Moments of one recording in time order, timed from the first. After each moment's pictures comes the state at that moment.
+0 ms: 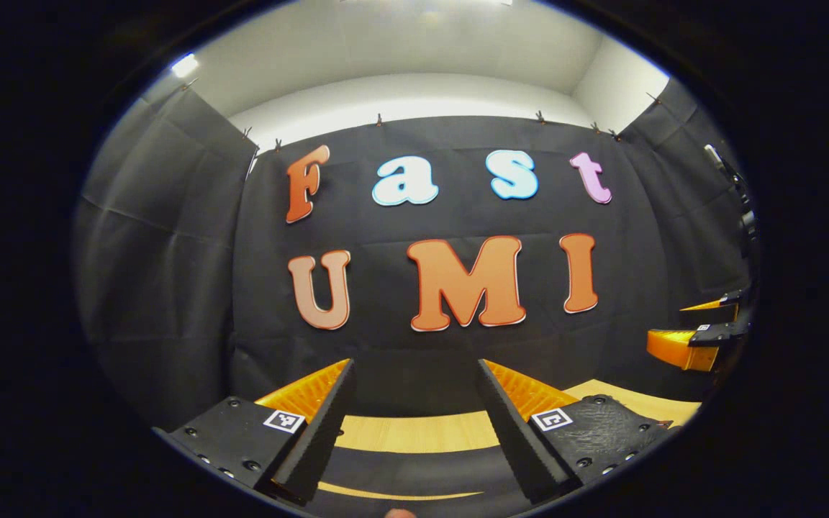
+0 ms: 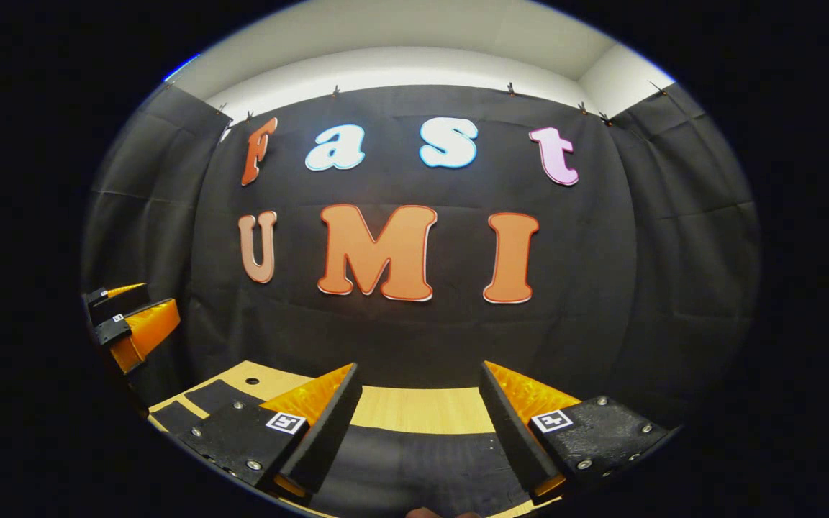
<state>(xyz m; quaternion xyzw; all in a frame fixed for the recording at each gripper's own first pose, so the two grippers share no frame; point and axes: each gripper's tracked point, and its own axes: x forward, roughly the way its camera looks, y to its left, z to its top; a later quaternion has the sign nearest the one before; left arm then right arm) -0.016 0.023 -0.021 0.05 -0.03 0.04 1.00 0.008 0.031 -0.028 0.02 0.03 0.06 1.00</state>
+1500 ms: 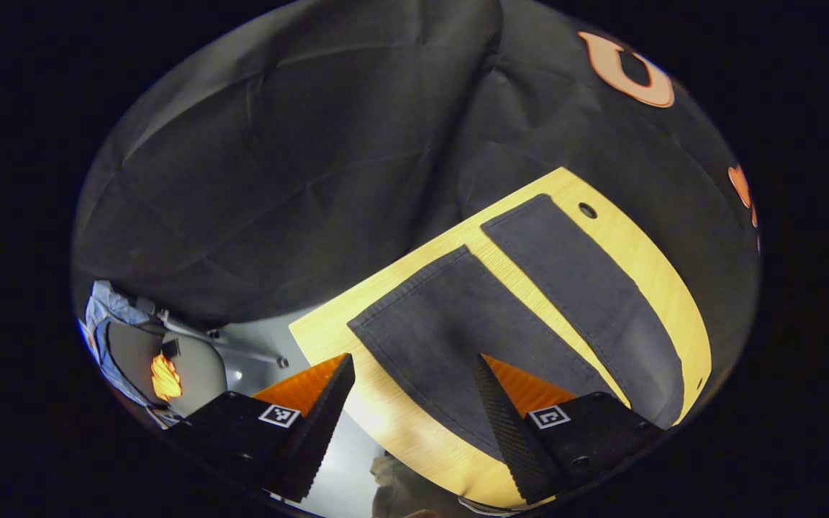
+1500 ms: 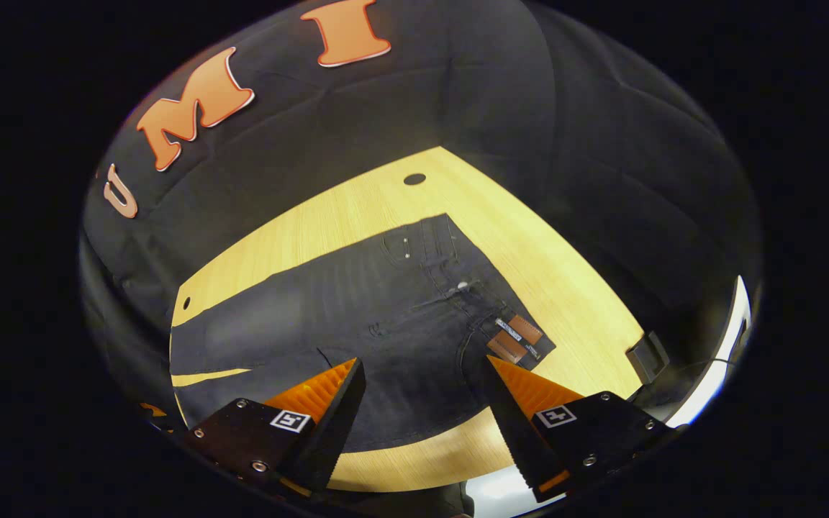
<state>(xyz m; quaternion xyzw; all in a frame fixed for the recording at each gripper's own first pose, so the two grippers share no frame) -0.096 0.319 -0.335 -0.22 0.47 0.42 0.75 -0.010 -0.089 -0.320 0.16 0.50 -0.03 0.85</state>
